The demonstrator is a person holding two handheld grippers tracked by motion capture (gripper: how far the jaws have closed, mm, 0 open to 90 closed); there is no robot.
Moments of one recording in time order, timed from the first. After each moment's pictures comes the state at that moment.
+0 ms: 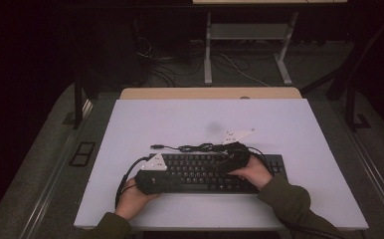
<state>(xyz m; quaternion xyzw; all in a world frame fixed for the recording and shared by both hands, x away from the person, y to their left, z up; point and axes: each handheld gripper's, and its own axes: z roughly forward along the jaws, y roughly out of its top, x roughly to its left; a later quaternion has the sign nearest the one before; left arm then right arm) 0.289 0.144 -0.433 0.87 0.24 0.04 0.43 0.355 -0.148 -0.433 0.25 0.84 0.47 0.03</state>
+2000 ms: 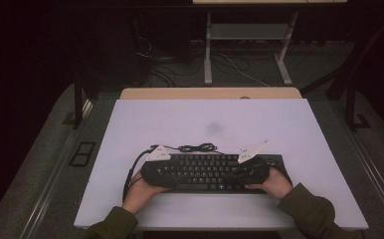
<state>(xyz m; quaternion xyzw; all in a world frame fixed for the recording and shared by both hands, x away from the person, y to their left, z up) 0.308 0.129 -0.435 0.84 0.29 0.06 0.46 0.319 -0.192 -0.435 0.19 0.89 0.40 -0.02</state>
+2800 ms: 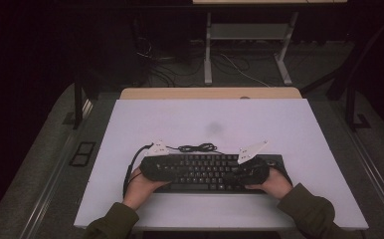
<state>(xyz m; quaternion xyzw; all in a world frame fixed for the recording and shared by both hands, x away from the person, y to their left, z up) 0.319 0.131 -0.425 0.83 0.29 0.06 0.47 0.319 -0.192 -0.437 0.19 0.90 0.40 -0.02</state>
